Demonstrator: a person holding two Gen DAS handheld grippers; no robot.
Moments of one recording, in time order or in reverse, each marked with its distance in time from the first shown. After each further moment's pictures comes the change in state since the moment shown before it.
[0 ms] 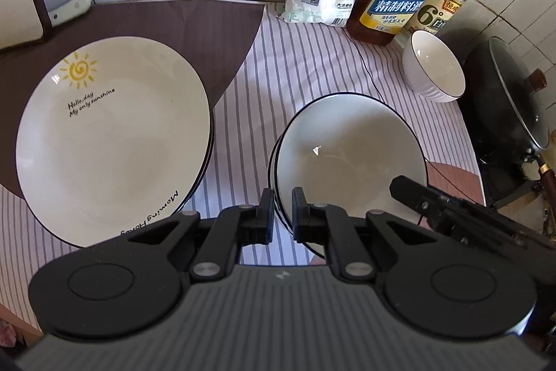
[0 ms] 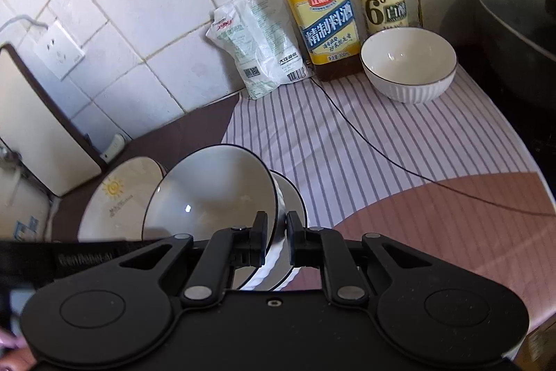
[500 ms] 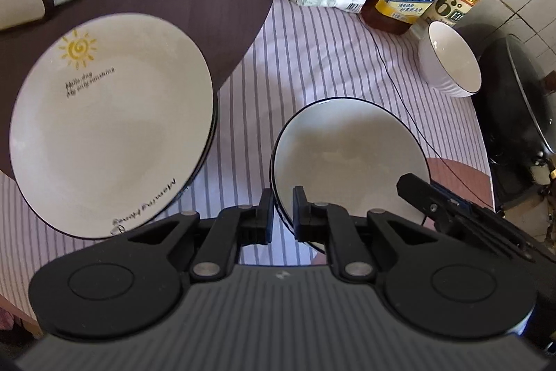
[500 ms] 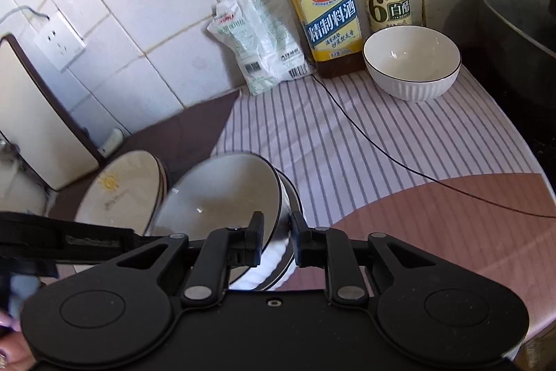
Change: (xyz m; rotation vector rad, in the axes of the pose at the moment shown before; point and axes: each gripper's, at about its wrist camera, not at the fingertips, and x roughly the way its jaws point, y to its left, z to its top) left arm 0.017 0.001 0.000 -0.051 0.051 0.025; right arm 0.003 -0.004 -0.003 0.010 -0.017 0.017
